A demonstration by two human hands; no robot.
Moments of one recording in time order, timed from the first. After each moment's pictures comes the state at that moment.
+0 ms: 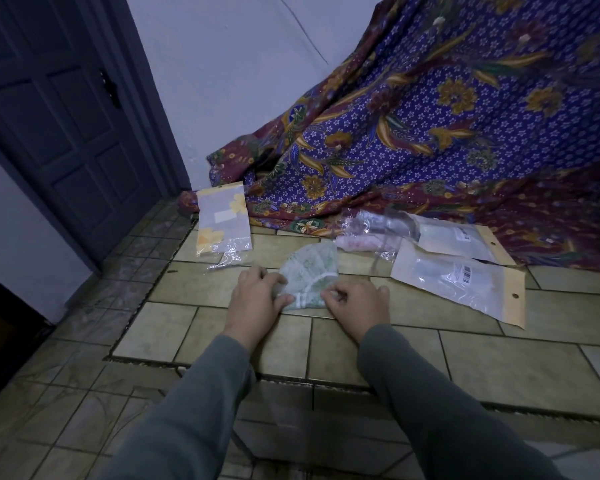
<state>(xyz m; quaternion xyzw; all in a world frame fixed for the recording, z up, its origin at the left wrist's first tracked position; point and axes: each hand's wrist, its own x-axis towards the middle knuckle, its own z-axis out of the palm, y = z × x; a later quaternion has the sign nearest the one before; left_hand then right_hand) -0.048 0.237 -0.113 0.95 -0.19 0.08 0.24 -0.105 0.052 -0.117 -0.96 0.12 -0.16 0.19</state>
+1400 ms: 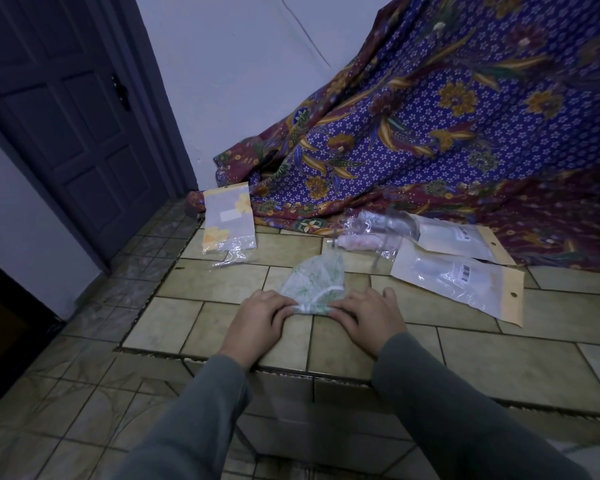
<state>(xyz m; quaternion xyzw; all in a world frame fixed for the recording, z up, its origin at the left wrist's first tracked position) -0.080 0.250 -0.127 0.90 -0.29 0.11 0.30 -0.136 0.033 -0.118 -0.99 -0.04 -0.12 0.08</state>
